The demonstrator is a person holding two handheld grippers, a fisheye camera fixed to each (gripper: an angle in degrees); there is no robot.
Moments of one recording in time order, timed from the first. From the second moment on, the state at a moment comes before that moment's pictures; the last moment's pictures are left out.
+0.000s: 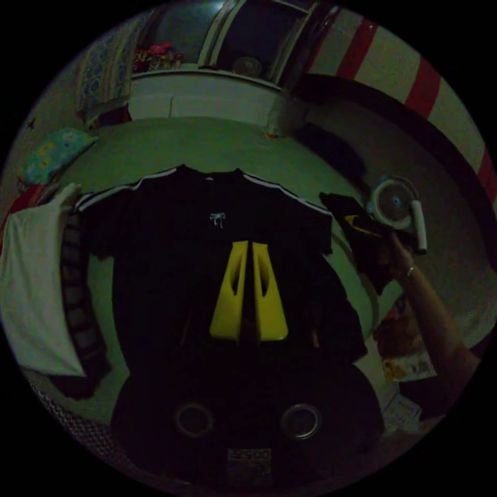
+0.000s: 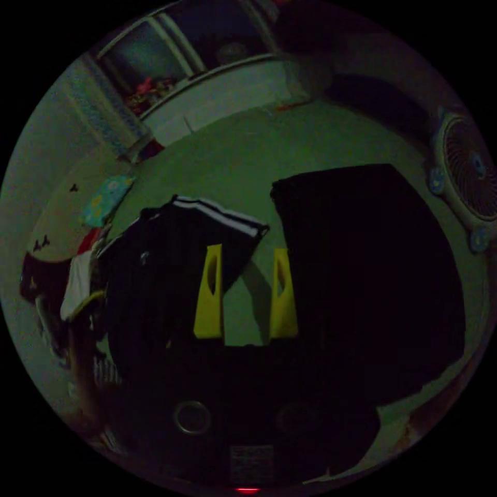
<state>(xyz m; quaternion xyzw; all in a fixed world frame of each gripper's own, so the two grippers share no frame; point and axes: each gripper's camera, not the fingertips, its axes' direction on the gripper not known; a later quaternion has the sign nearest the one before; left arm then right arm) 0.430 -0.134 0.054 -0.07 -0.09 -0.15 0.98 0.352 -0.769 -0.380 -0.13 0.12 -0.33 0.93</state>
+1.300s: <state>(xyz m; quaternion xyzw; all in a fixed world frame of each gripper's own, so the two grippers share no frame) 0.317 -0.269 0.204 -0.06 -0.08 -0.14 0.98 0.309 -0.824 -0.281 -0.18 0.12 -0.29 0.93</state>
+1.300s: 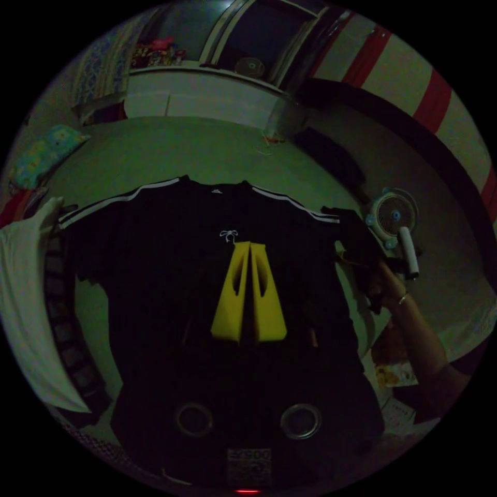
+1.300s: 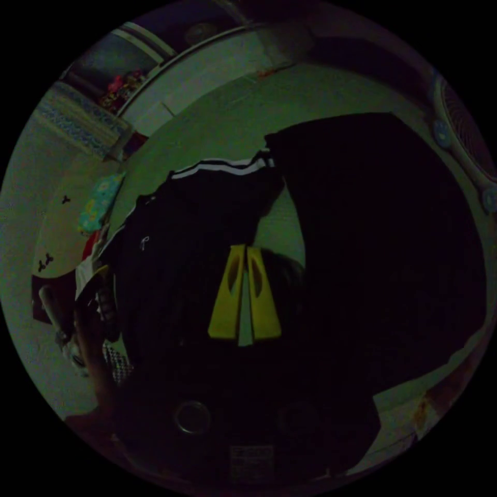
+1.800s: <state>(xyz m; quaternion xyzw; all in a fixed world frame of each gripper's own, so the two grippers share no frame) 0.271 -0.278 0.228 -0.07 -0.07 -0.15 0.98 0.243 -0.829 -0.262 -0.10 0.13 -0.39 0.91</state>
